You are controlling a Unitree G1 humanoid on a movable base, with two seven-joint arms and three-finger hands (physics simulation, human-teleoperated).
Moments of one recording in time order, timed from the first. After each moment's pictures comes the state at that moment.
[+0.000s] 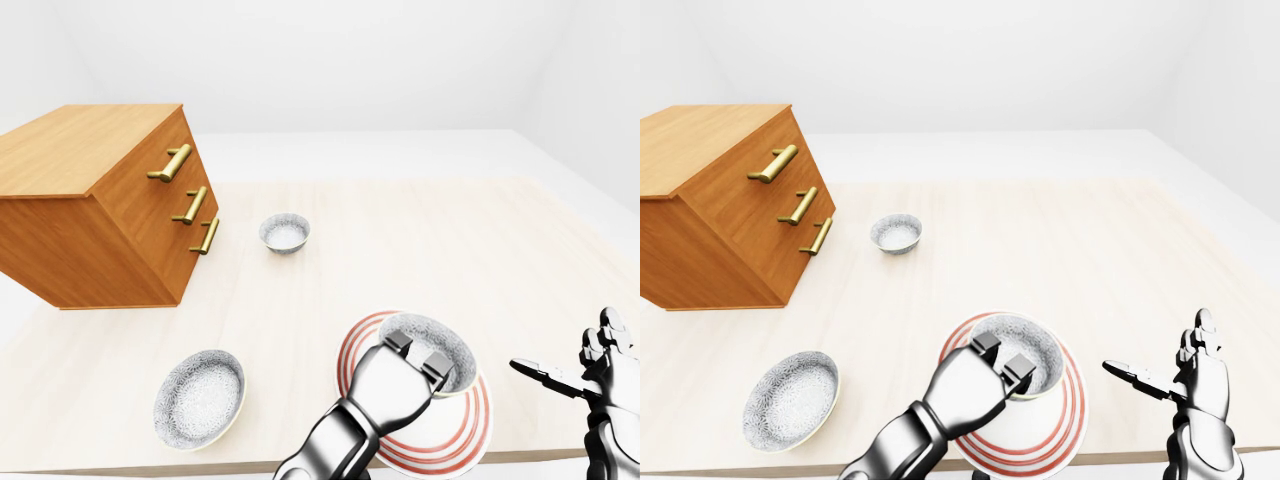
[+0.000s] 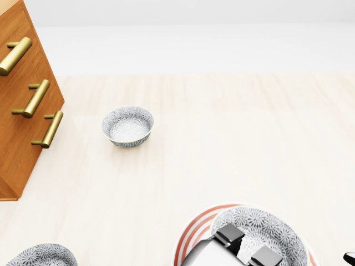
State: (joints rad) left arm 0.12 0.01 -0.78 -0.28 1.40 -0.09 -0.29; right arm 0.15 -0.26 -0.67 0.22 0.11 -0.09 0.13
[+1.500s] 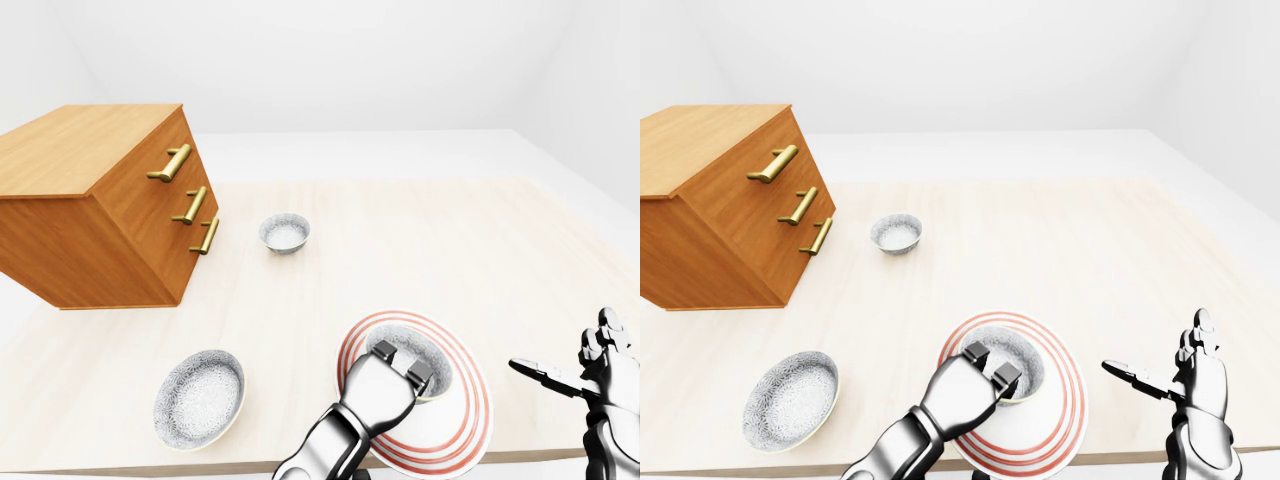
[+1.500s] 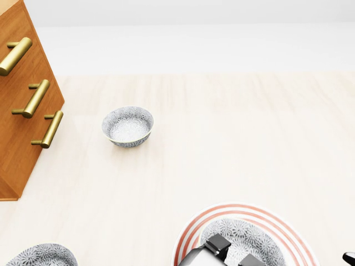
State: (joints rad) left arm 0.13 0.03 -0.75 -0.15 1.45 -0.09 -0.22; right arm 0.14 -0.27 -0.67 0.23 0.10 -0.09 0.13
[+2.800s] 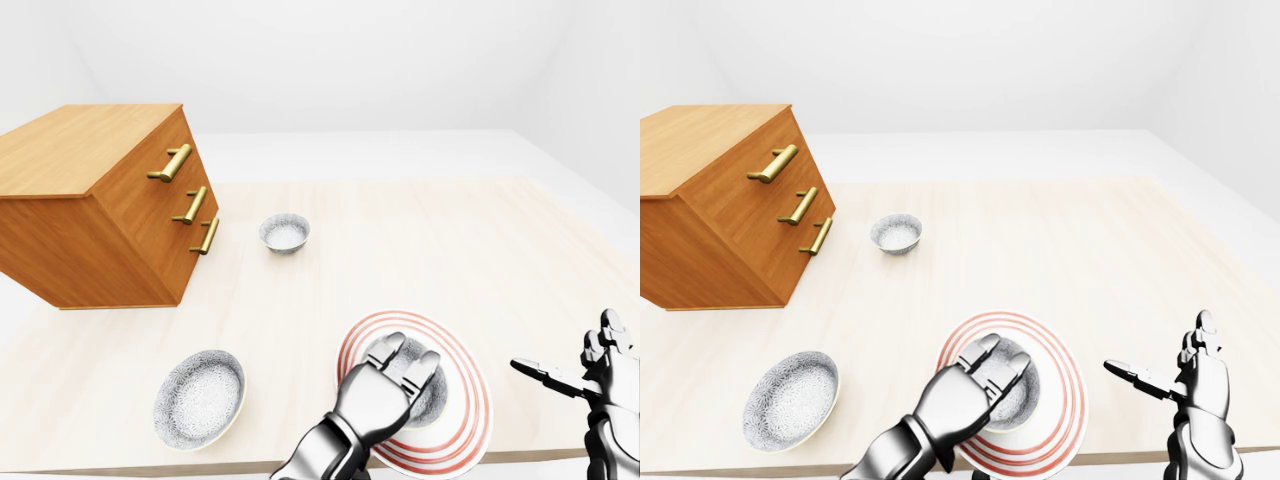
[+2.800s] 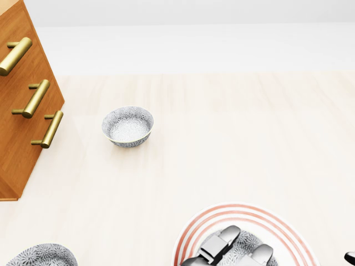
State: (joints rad) left arm 0.18 0.06 -0.75 -0.20 1.33 -0.09 -0.27; right arm 0.14 -0.28 -0.67 0.25 0.10 -0.09 0.11
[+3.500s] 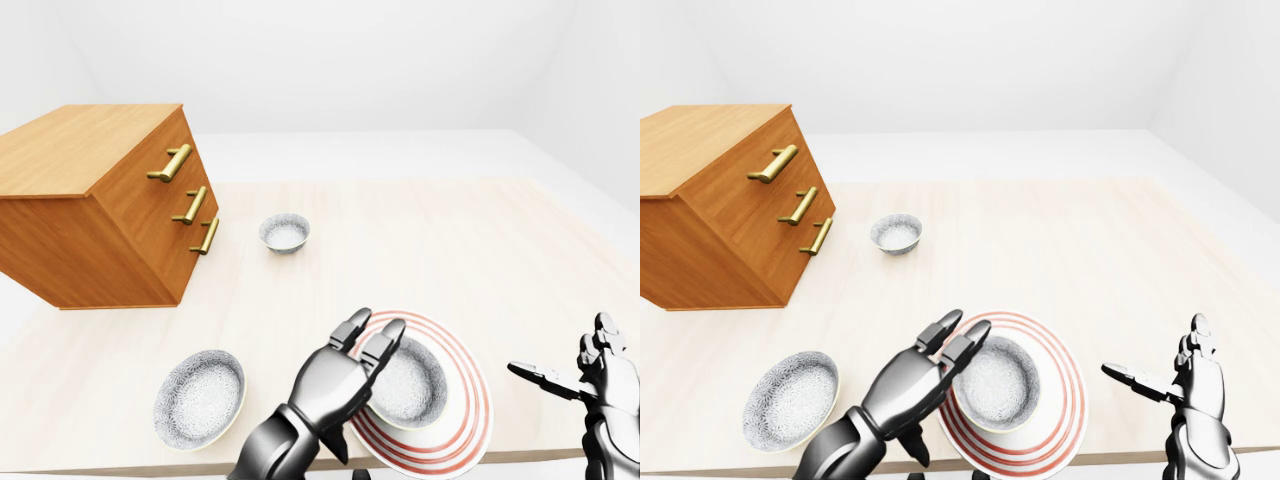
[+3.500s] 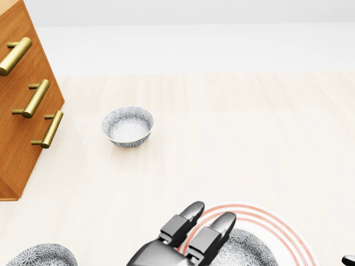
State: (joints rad) left arm 0.27 0.15 -0.58 -0.50 1.07 -0.09 -0.36; right arm 0.14 -0.29 -0.66 0.28 0.08 -0.09 0.11
